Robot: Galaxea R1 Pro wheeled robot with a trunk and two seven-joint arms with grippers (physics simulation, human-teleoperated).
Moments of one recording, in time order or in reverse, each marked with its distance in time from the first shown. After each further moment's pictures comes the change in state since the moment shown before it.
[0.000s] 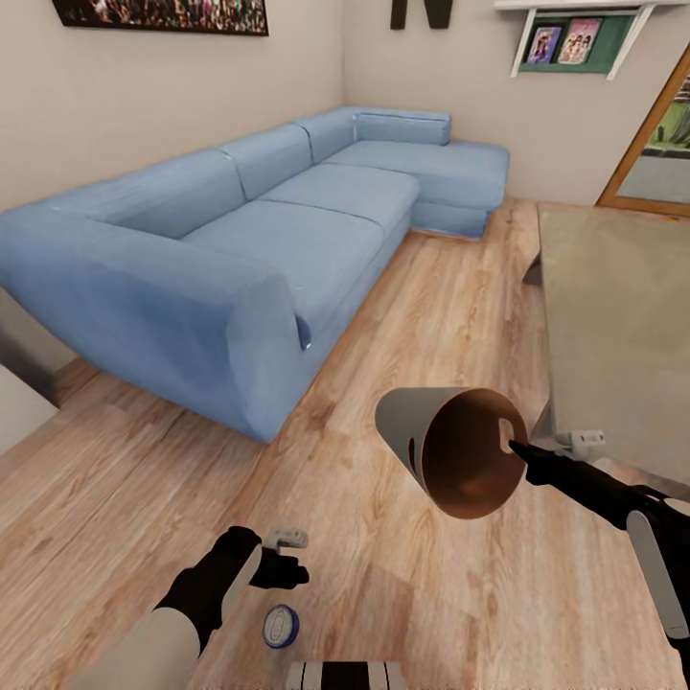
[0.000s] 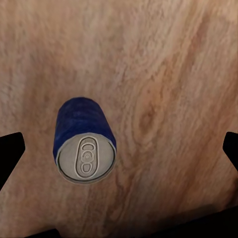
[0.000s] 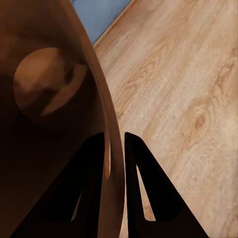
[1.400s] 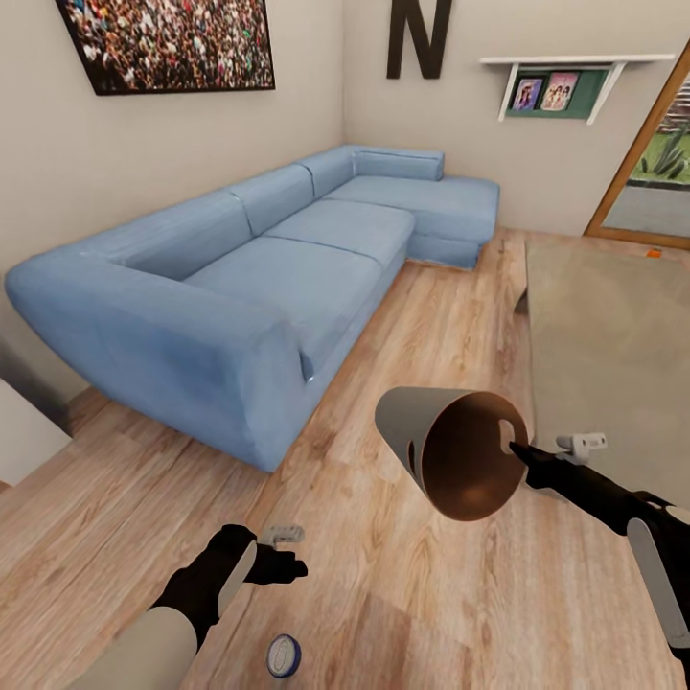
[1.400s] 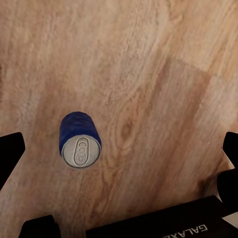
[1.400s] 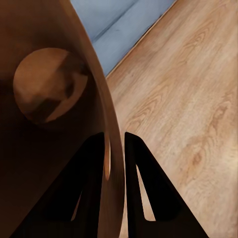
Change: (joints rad) left arm 0.000 0.001 0.062 -0.007 0.004 -0.003 -0.011; right arm 0.022 0.002 0.001 0.000 -0.006 -0.060 0.004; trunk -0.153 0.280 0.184
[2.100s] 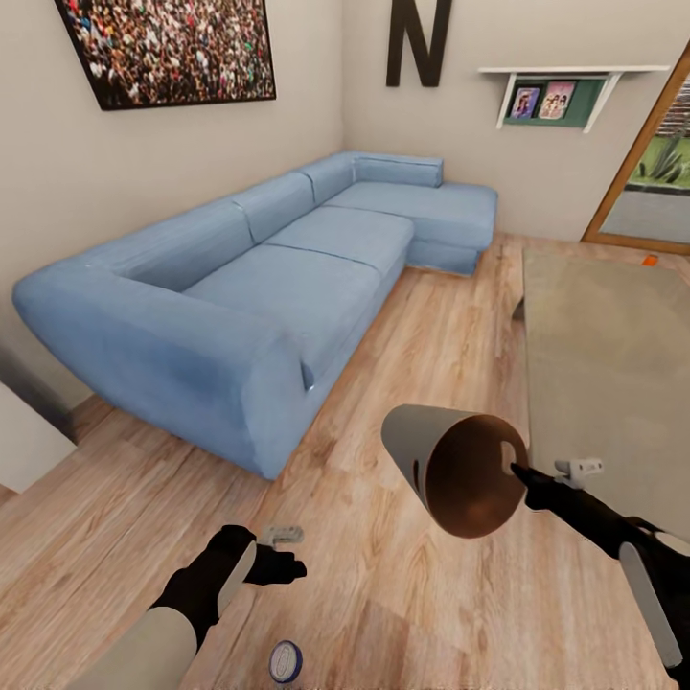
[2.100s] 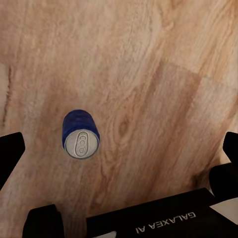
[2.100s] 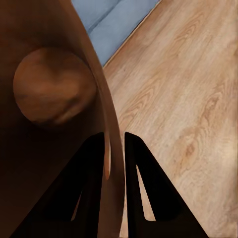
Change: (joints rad) left arm 0.000 0.001 0.000 0.003 0.000 -0.002 0.005; right arm 0.033 0.002 0.003 0.166 -0.005 -0.163 0.000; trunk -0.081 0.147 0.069
